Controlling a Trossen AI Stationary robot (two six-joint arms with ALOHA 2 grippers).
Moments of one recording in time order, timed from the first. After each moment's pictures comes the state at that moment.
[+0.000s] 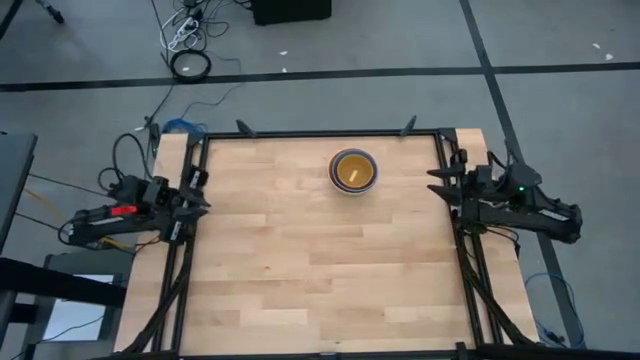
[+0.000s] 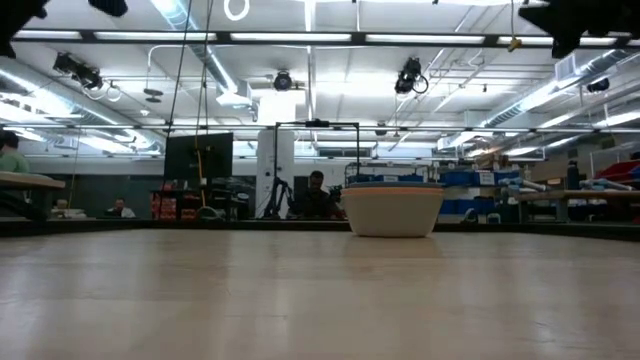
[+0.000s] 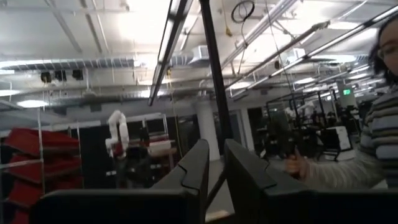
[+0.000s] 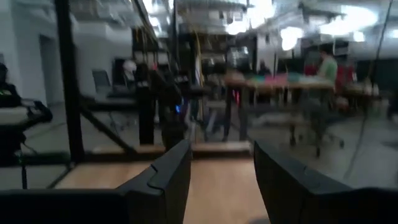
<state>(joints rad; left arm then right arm) 0.11 0.03 0.25 0.34 0.39 -0.05 -0.17 0.00 0.38 -0.19 -0.04 -0.02</state>
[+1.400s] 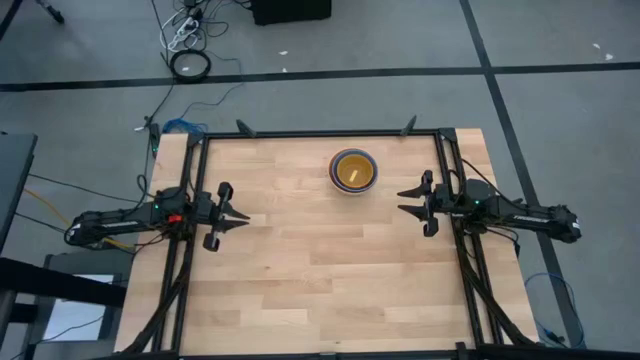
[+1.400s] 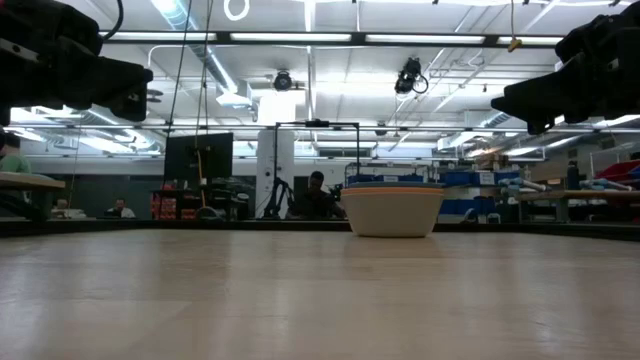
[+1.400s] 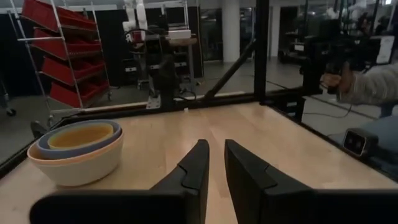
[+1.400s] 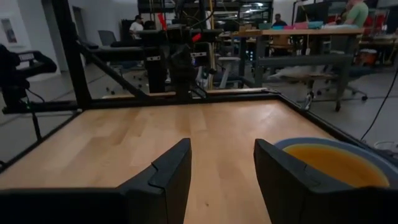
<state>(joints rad) 0.11 0.01 0.01 0.05 0.27 0.05 -0.17 0.01 0.01 0.03 -0.08 0.02</state>
